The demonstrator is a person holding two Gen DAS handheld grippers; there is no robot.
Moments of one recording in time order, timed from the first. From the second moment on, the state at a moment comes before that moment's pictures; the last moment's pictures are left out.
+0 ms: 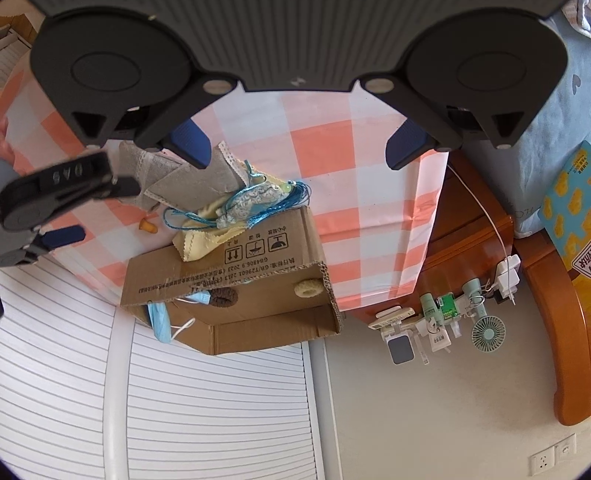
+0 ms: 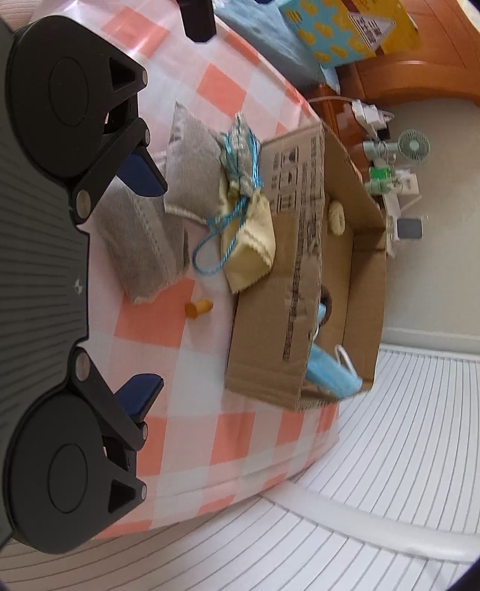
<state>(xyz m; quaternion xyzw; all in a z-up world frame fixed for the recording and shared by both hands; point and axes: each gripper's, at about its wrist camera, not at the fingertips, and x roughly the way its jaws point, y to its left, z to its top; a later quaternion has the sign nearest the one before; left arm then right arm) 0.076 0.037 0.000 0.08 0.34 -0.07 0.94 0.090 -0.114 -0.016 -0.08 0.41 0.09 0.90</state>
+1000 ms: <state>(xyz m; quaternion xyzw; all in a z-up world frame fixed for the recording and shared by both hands) 0.123 -0.003 -0.026 0.06 0.39 -0.12 0.91 0.065 -0.142 -0.048 -0.06 0.40 0.05 0.91</state>
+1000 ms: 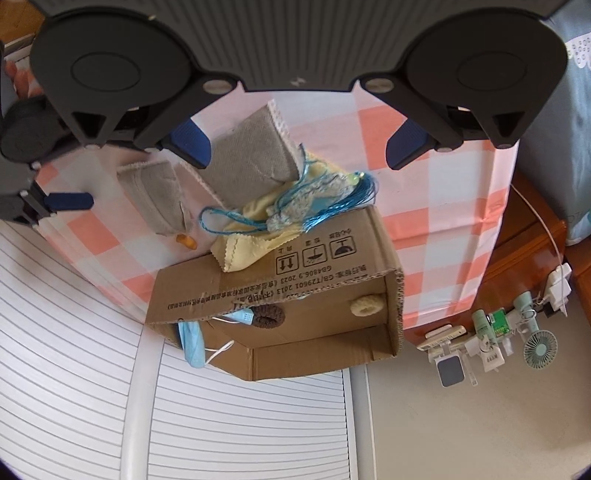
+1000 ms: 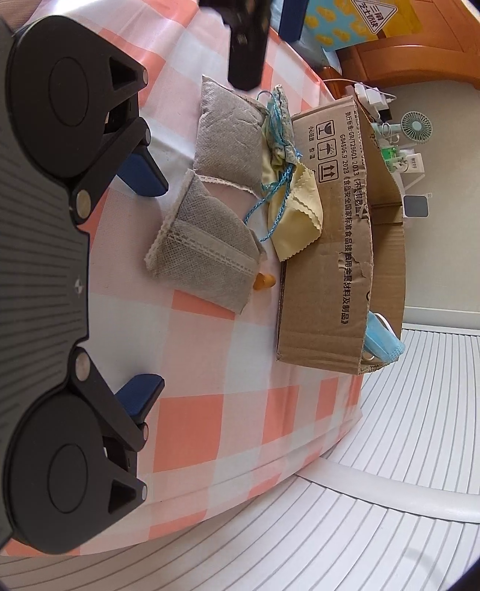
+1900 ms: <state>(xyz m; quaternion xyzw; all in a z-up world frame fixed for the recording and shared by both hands) 0.120 -0.003 -0.070 0.01 0.42 -0.06 0.90 0.055 -0.143 -0.051 -0.07 0.38 0.05 0.92</state>
